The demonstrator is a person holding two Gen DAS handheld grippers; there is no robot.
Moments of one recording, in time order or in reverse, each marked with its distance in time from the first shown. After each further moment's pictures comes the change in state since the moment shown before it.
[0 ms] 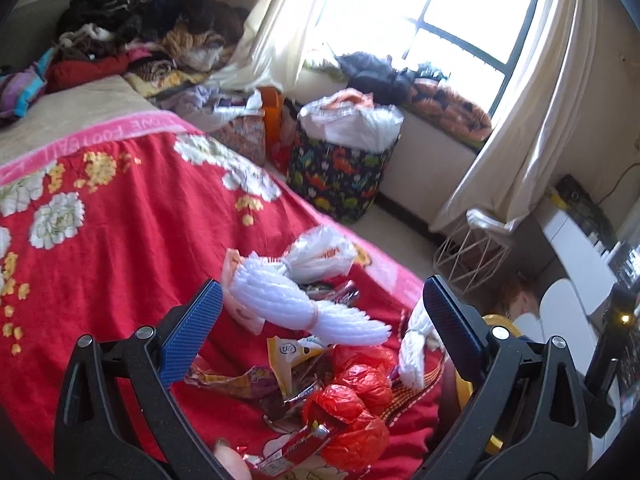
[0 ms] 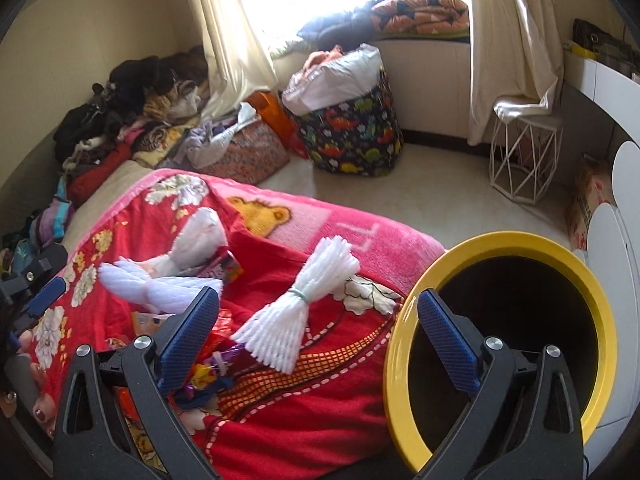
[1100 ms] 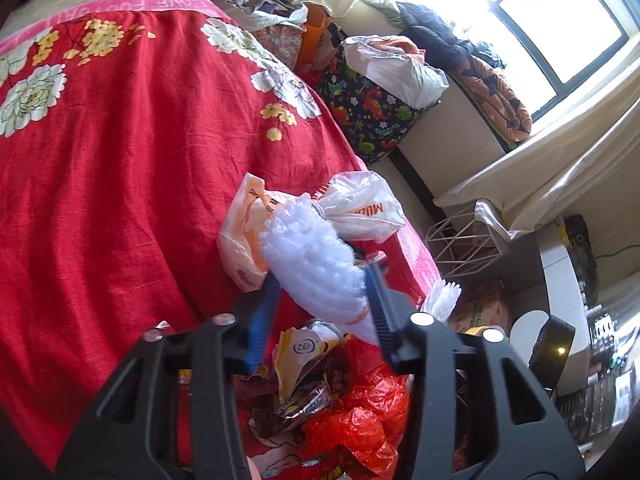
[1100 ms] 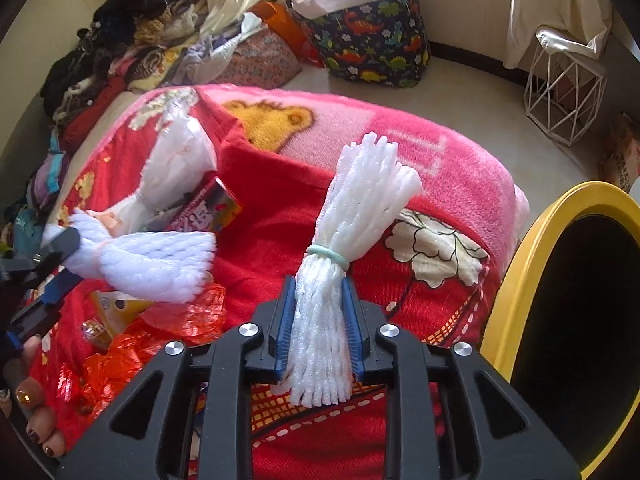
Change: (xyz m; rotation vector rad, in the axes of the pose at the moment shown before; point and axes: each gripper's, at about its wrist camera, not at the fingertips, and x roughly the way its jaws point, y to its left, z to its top) left arm 0.066 0.049 -0.003 -0.302 0.256 -0.058; right arm 0.102 0.025 -0.004 0.004 0.325 0.064
